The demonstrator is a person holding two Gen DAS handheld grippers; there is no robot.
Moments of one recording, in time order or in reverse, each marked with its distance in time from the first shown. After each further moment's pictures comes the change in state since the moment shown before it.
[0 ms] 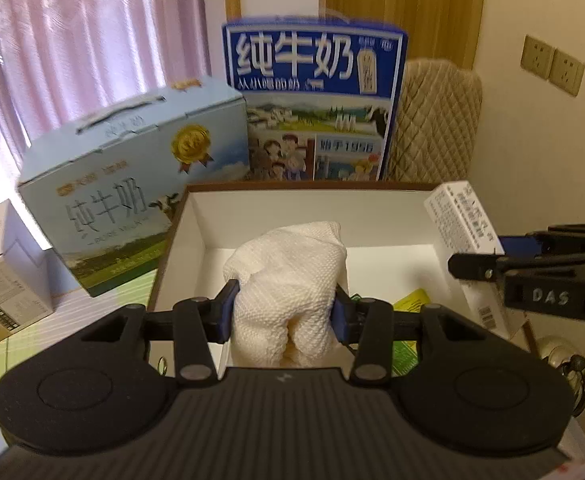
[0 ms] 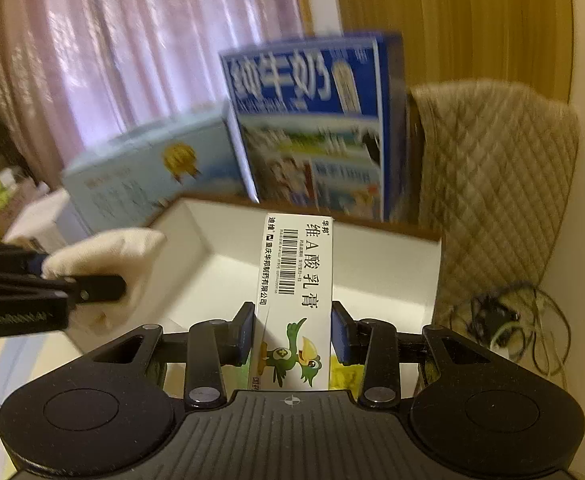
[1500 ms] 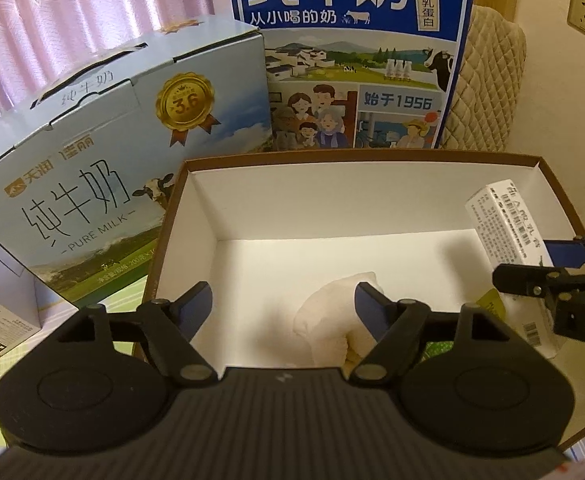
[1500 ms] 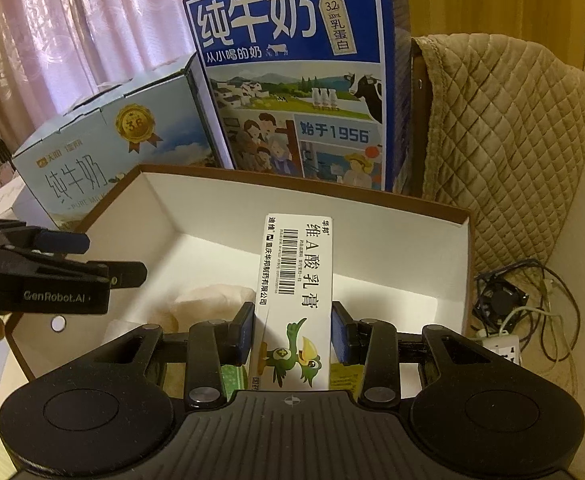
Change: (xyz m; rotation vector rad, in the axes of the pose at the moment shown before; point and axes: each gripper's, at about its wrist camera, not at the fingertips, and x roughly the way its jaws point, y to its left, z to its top) left arm 0.097 0.020 0.014 0.026 0.117 0.059; right arm 0.067 -0.012 0.009 0.020 0.077 -0.018
